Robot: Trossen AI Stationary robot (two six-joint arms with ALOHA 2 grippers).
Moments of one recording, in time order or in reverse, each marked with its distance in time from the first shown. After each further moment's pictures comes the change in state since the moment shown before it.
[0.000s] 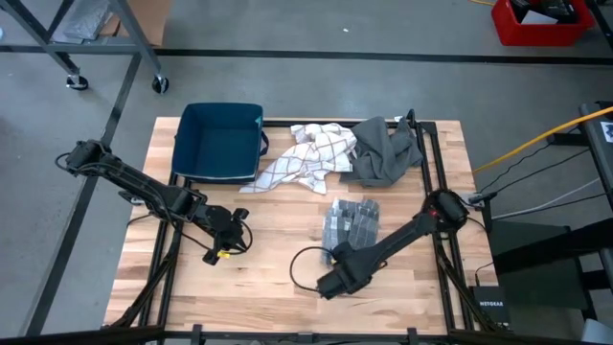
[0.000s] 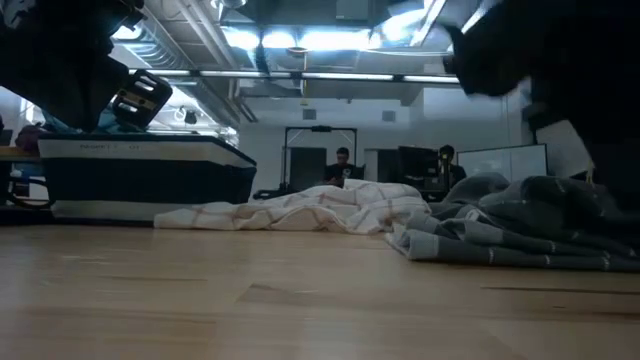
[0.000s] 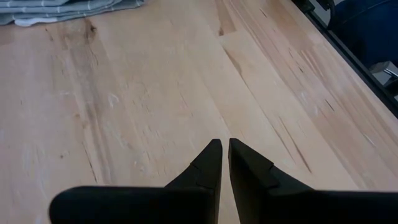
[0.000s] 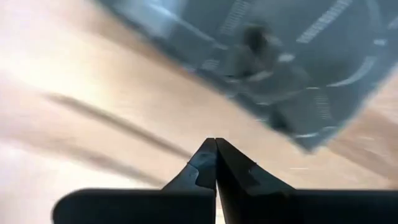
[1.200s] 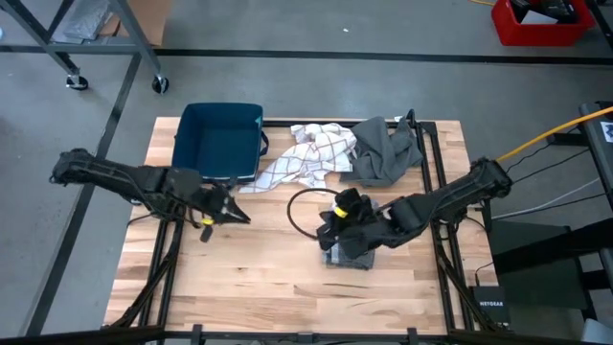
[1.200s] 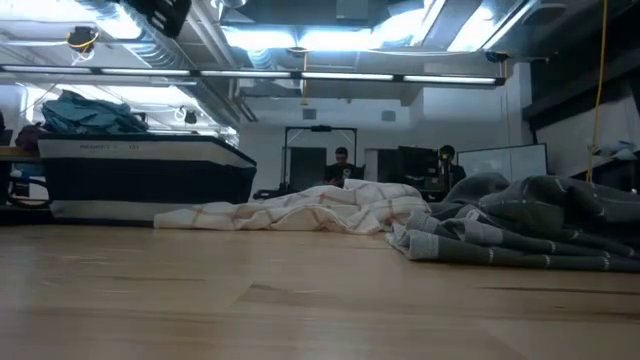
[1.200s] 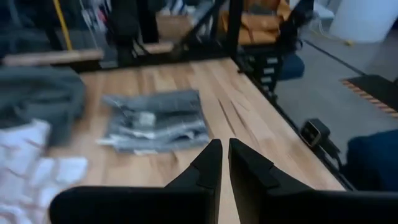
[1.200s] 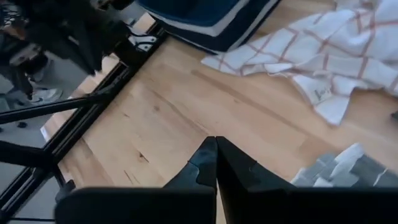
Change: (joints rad) left arm 0.179 -0.300 0.144 -0.002 -0.014 0.005; right arm -0.097 -0.441 0.000 0.286 0.717 -0.422
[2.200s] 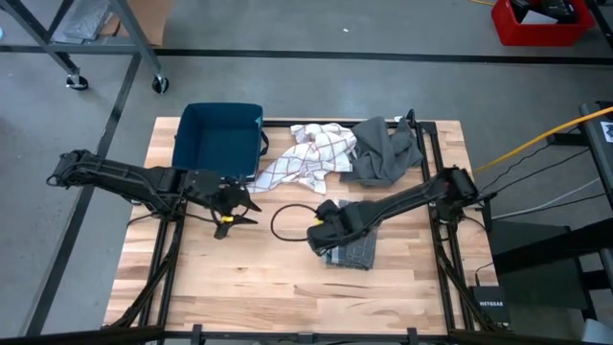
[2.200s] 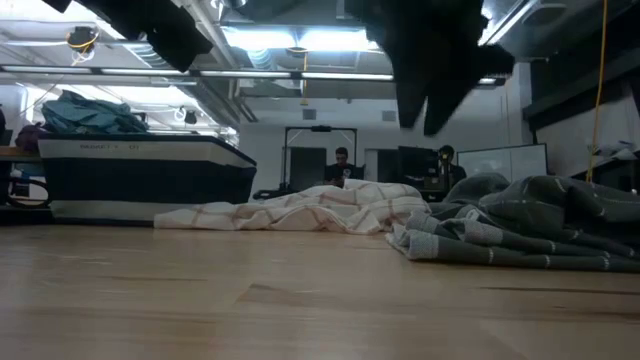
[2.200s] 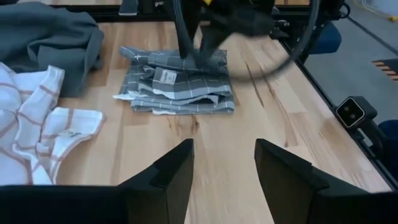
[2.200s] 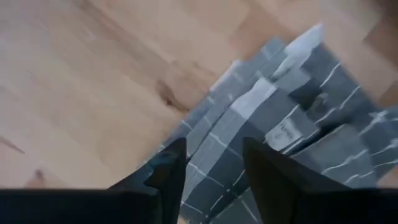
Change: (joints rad) left arm 0.063 0.136 -0.003 -0.020 -0.024 -0.045; right arm -0.144 0.292 0.000 -0.244 -0.449 -0.010
